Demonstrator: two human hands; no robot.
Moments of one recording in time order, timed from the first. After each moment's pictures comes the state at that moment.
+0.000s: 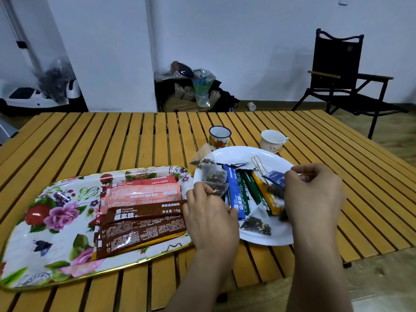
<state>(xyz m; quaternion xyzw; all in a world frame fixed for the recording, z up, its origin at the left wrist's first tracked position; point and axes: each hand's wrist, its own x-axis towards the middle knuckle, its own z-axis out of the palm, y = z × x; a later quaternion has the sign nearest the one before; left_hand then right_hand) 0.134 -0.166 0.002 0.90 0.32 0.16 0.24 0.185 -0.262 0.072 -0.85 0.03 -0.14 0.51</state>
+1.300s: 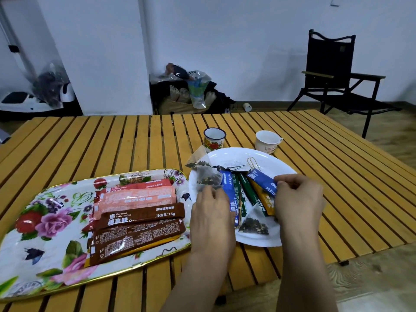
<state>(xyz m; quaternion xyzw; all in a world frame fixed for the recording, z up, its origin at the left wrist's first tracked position) 0.138 -0.165 0.004 0.93 0.21 0.16 0.26 0.202 -0.260 0.045 -0.83 0.08 -0.10 0.54</state>
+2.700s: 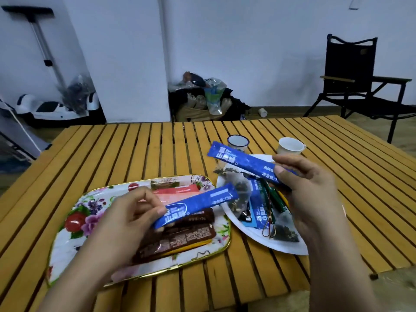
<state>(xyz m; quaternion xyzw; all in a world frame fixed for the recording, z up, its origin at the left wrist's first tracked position) 0.021 -0.035 0.062 0.79 0.29 0.13 0.52 0.184 -0.232 0.076 -0.65 -0.08 0.07 0.75</state>
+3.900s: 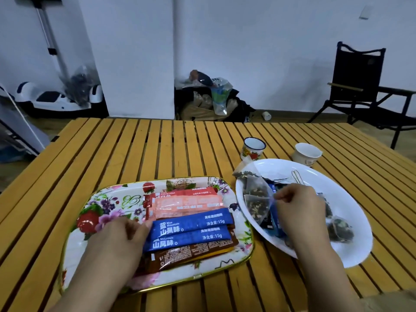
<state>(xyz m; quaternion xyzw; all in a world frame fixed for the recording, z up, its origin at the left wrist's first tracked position) 0.003 0.001 0.024 0.82 0.45 0.10 0.36 0.182 -0.191 0.034 -0.93 -0.06 -0.06 0.35</state>
